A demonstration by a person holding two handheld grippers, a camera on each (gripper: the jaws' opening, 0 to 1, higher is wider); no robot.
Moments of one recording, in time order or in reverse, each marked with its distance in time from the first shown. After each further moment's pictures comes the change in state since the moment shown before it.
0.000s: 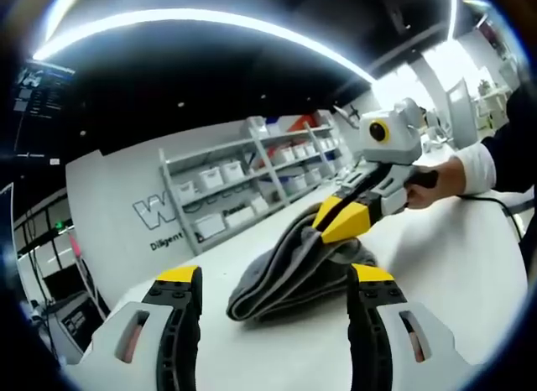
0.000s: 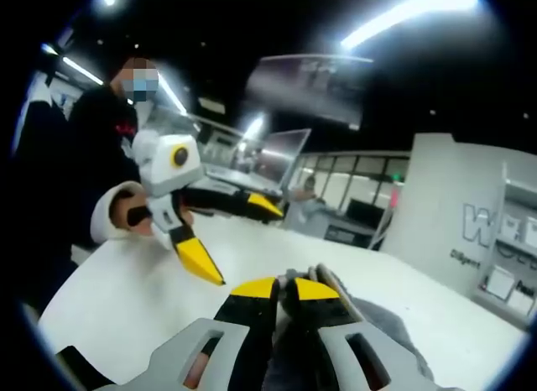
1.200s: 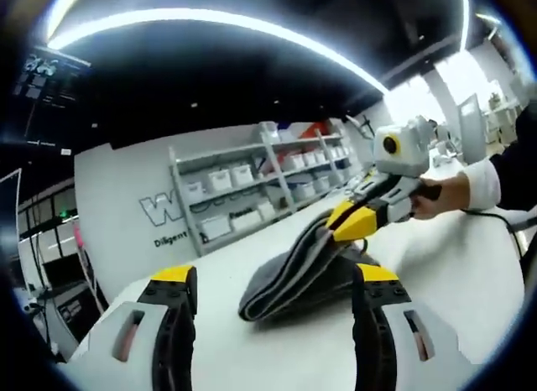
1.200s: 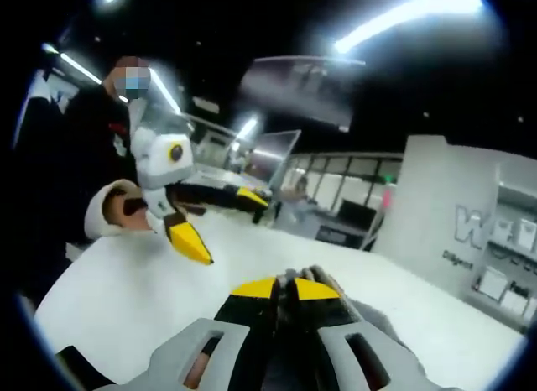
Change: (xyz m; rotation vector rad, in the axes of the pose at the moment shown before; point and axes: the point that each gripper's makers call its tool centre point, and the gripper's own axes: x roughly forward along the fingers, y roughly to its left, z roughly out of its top) left arm 0.000 0.023 -0.001 -0.073 -0.035 0.033; right arm -0.008 -0.017 -0.001 -0.008 -0.001 -0.042
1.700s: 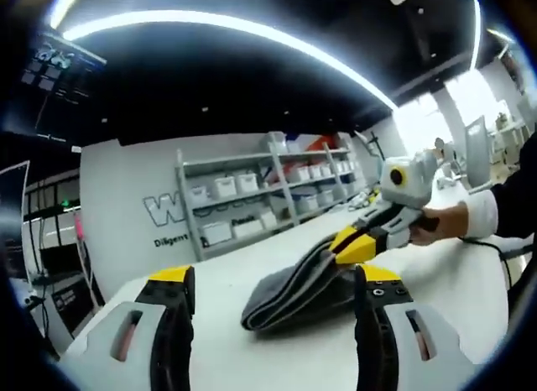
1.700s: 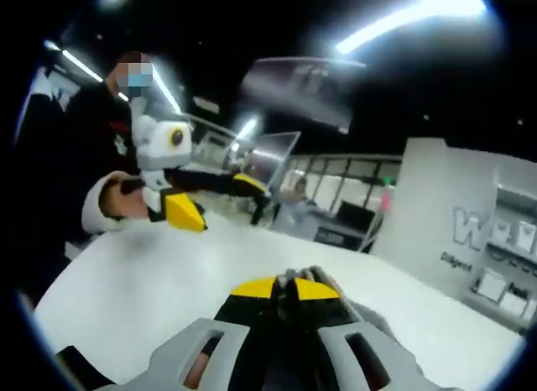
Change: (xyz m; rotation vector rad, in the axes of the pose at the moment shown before) left arm -0.011 0.002 0.022 -0.069 -0.038 0.021; right arm -0.002 -0.005 0.001 0.004 -0.007 -0.011
